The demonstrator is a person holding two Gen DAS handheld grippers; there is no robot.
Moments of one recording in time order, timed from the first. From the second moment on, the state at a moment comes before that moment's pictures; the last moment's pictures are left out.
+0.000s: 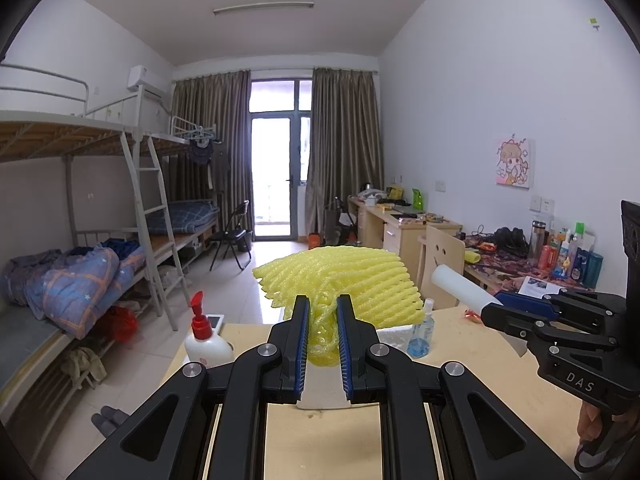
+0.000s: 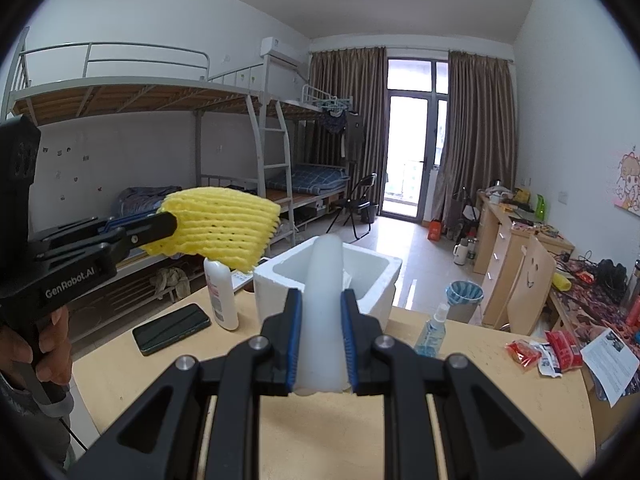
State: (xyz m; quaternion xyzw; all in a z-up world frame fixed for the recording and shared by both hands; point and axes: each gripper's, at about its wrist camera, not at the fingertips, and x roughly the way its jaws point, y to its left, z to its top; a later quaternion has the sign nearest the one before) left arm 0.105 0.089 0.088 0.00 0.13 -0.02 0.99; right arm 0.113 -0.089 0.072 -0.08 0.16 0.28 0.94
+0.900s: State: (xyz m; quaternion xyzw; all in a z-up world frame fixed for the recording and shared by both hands) left arm 0.186 0.104 0.082 0.00 0.15 0.00 0.99; right arm 0.185 -0.059 0.068 -0.08 0.18 0.29 0.93
